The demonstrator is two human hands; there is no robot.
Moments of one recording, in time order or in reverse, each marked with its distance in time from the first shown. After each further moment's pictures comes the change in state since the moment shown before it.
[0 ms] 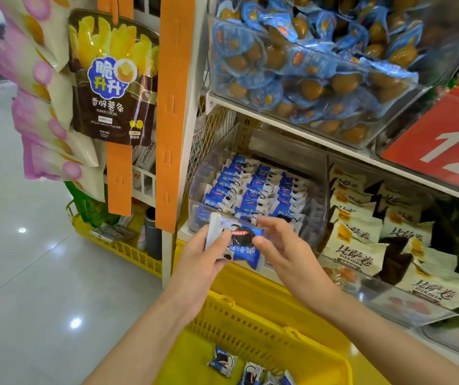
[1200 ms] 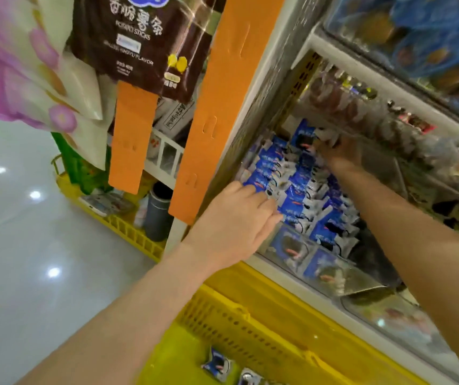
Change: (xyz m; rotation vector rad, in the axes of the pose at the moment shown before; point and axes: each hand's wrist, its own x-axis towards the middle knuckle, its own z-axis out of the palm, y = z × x) left_hand 0.104 0.011 -0.047 1.591 -0.105 0.936; right_hand 0.257 0.069 -0.035 -0.420 0.453 0.299
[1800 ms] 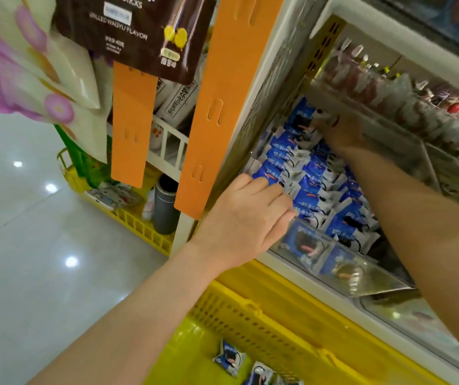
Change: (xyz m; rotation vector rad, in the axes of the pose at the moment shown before) left_hand -0.002 -0.003 0.011 -0.054 0.121 0.040; right_hand 0.027 0.001 0.024 -0.005 -0.097 -0.172
